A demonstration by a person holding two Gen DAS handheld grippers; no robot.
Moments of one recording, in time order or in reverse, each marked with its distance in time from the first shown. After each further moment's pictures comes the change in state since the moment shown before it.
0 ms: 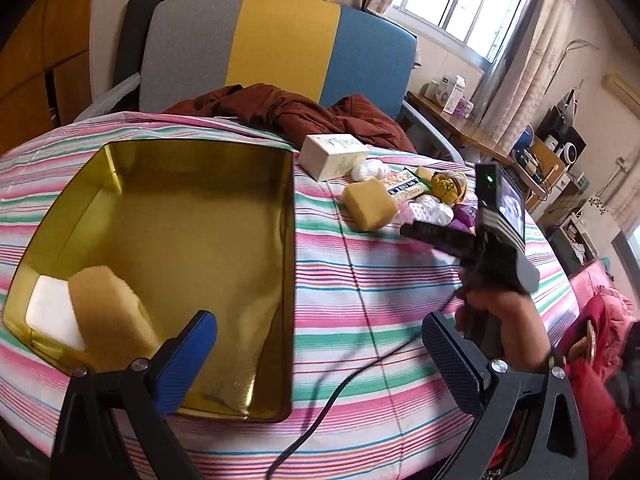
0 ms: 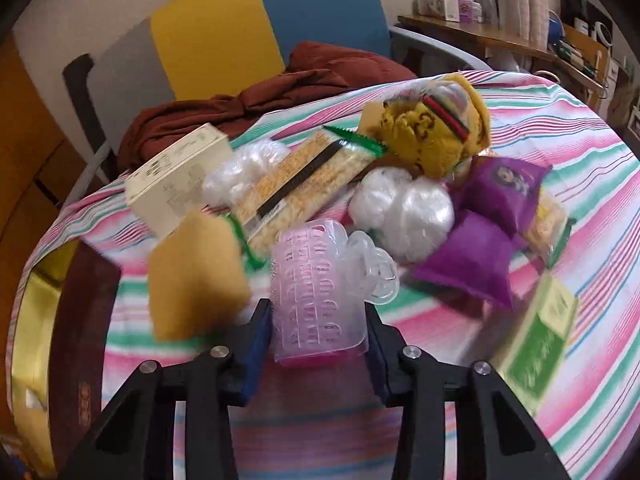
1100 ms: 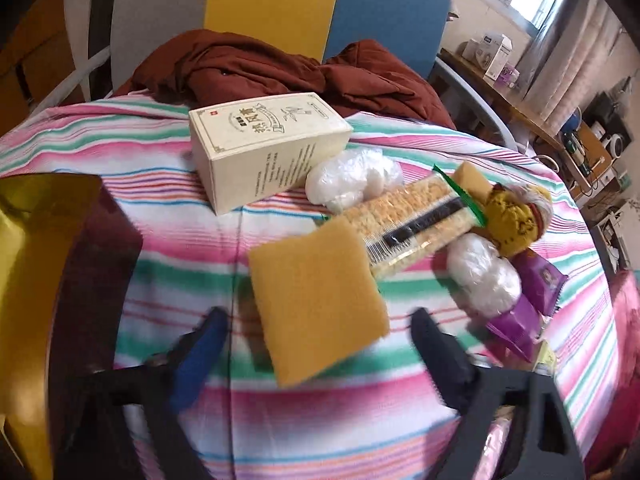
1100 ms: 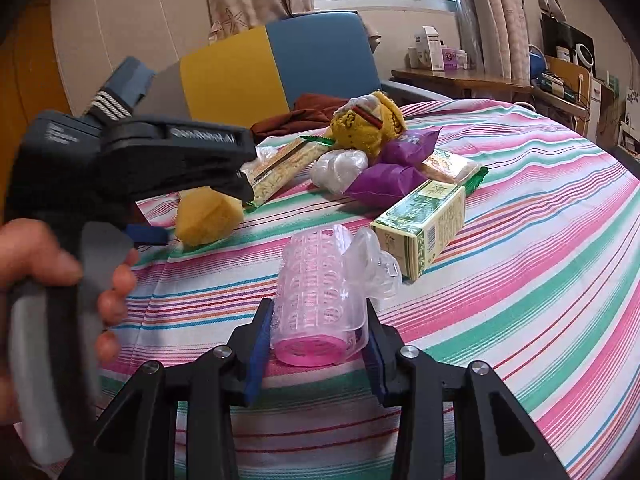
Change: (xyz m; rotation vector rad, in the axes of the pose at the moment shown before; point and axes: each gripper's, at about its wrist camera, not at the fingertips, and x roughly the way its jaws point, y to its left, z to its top) left arm 0.210 -0.076 0.093 -0.041 0.156 0.130; right arm -0.064 -0.034 -0.091 -0.041 -0.246 0.025
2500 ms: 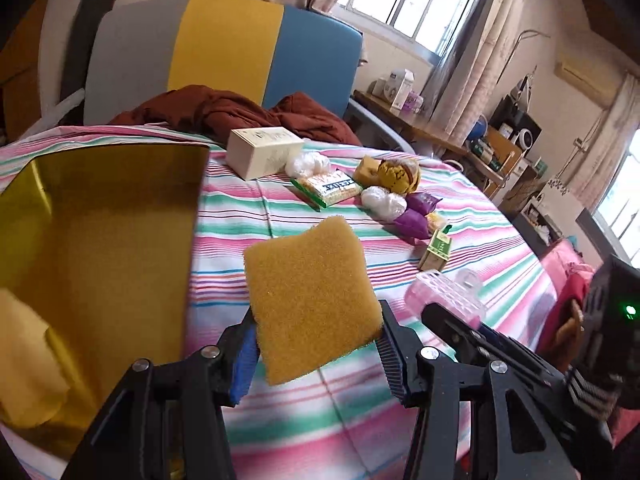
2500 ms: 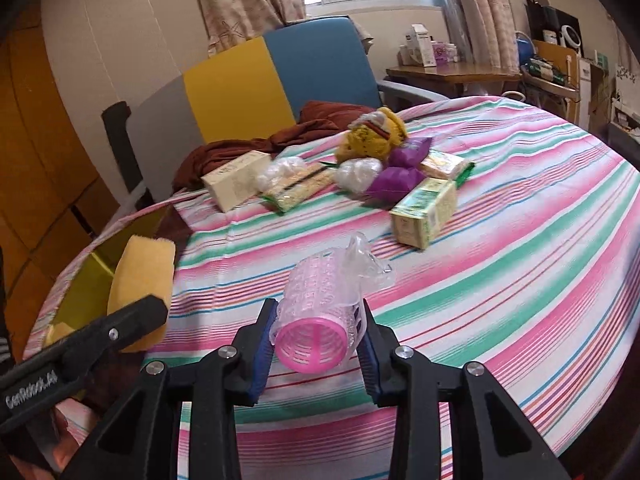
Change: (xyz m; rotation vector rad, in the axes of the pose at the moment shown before) left arm -0.146 0.078 -0.126 0.135 -0.197 -0.290; right arm -0.061 0.031 -0.009 0.074 -0.001 0.041
